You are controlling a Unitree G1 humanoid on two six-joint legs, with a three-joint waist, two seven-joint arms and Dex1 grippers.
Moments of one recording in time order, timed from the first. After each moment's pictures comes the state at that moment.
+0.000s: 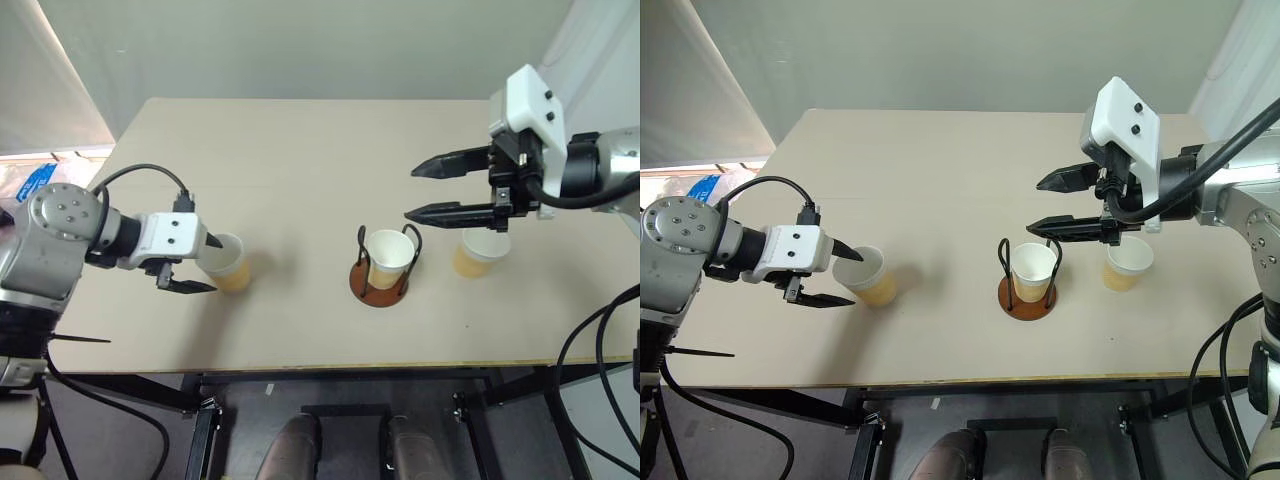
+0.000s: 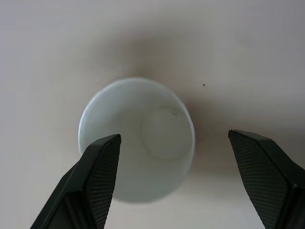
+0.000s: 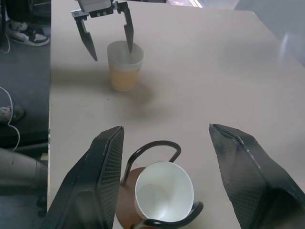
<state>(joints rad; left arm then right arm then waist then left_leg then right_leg) -0.63 1.11 -0.13 0.18 -0.03 0.03 -1.47 -0.98 -0.93 0.02 -0.44 0.60 1.08 1.09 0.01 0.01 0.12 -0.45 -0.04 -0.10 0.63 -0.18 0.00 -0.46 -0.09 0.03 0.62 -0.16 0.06</state>
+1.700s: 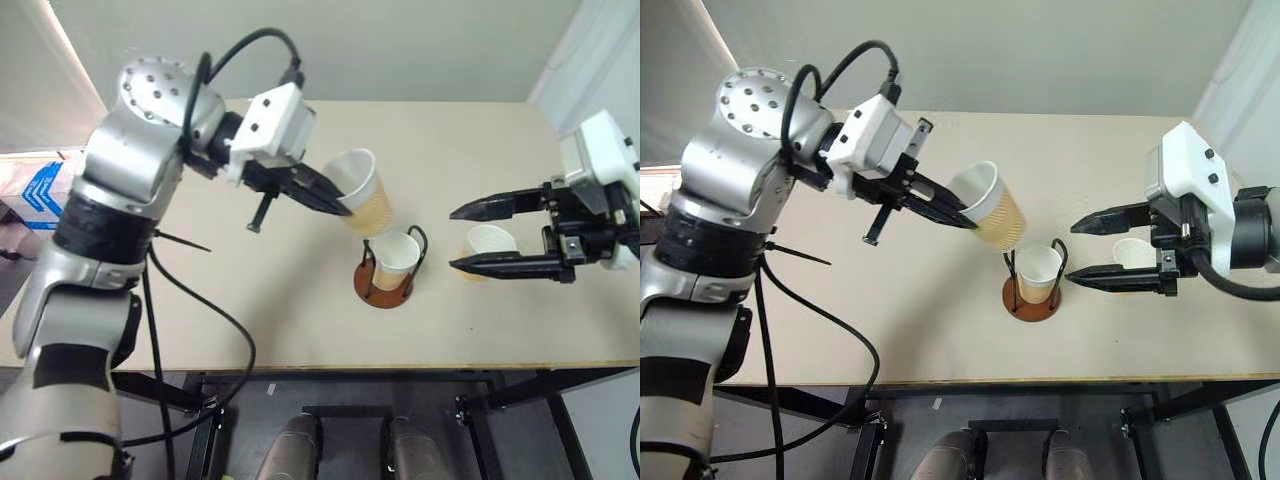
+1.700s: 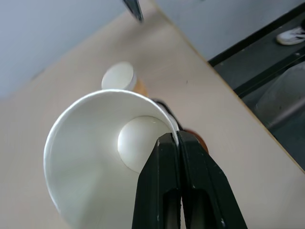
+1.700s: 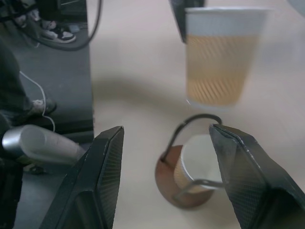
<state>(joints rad) -1.25 0.76 -0.38 0.16 -0.43 0.25 -1.58 -0.69 -1.17 -0.23 -0.58 0.92 1.05 1.10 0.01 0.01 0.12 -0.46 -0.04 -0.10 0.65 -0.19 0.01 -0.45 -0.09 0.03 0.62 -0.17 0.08</state>
